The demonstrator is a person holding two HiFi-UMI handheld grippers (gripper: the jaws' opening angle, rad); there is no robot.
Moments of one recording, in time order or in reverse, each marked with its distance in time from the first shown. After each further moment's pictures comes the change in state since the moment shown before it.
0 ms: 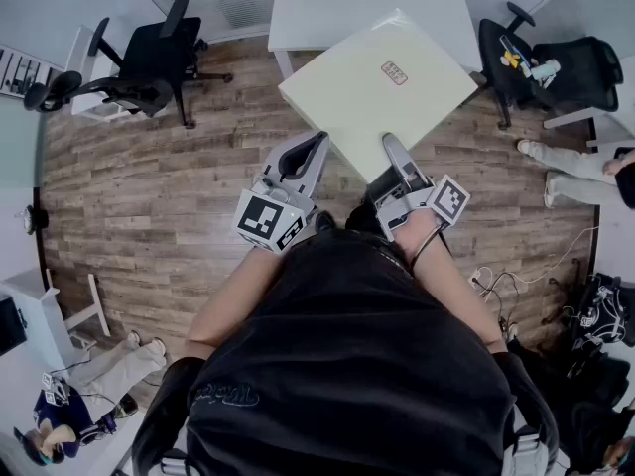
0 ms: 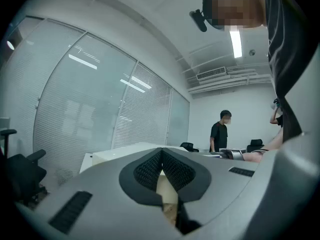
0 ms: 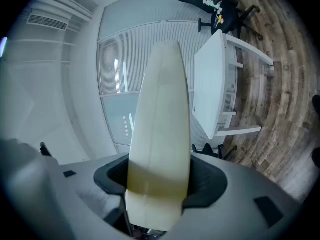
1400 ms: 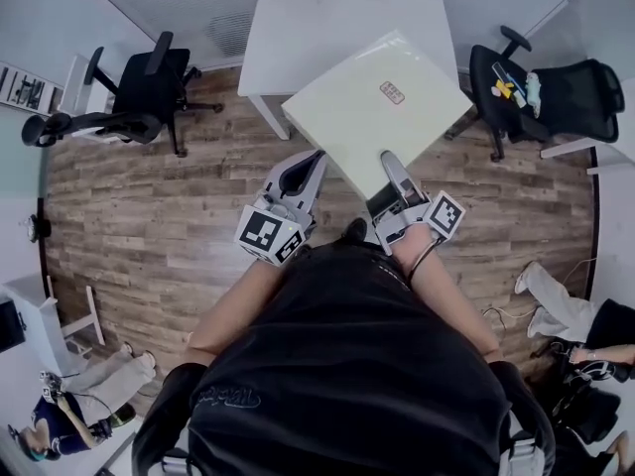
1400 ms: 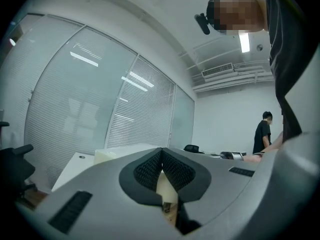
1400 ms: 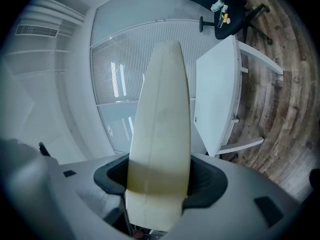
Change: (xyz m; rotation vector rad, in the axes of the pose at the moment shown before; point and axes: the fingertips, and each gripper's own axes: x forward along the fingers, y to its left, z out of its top) left arm 0.163 -0.017 -0.006 -0.037 -0.009 0.038; right arm 0.010 -0.019 0.167 0.027 0.019 0.017
